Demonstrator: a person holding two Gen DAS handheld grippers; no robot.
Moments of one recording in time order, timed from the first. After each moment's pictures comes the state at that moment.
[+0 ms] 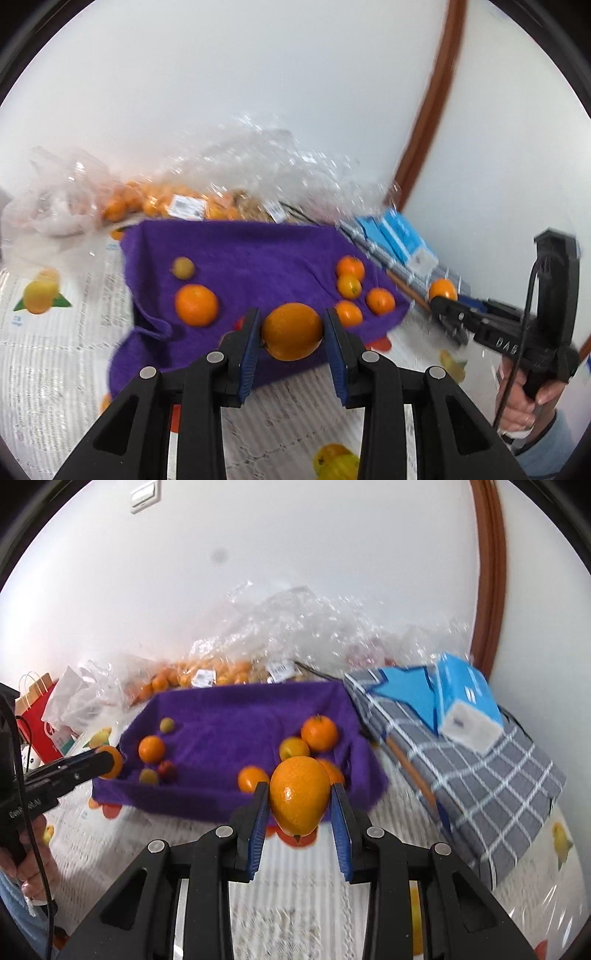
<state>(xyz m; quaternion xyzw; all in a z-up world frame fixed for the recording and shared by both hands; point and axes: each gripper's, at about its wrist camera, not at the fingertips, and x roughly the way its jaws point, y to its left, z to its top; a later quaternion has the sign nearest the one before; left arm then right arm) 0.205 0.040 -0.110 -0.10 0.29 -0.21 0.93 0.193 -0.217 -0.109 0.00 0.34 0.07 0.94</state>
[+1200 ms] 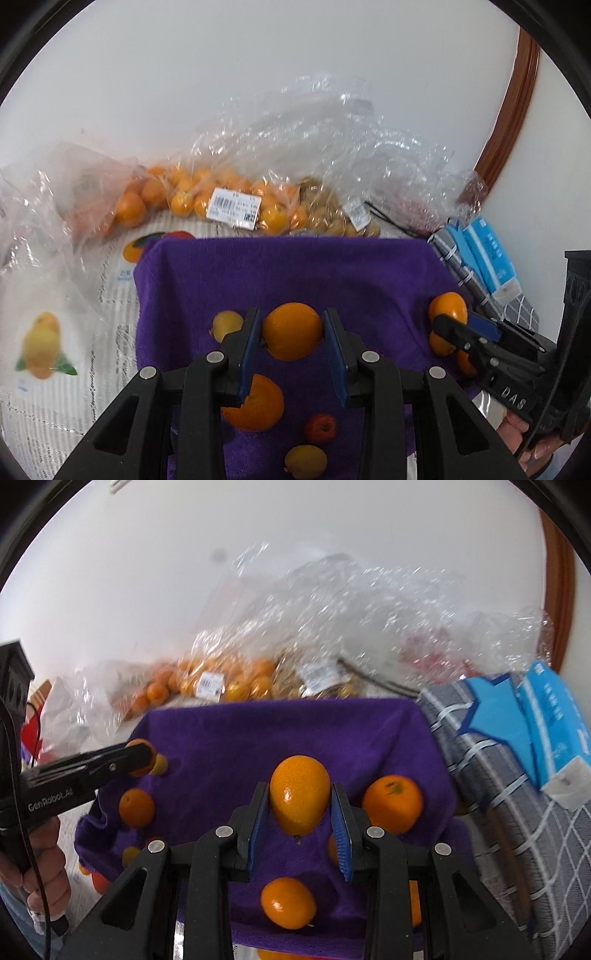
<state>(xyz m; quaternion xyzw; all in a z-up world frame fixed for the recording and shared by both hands) 0.330 0.028 -0.131 -0.08 0.38 -0.12 0.91 0.321 -0.174 -0.148 0.02 0.39 0.12 0.91</state>
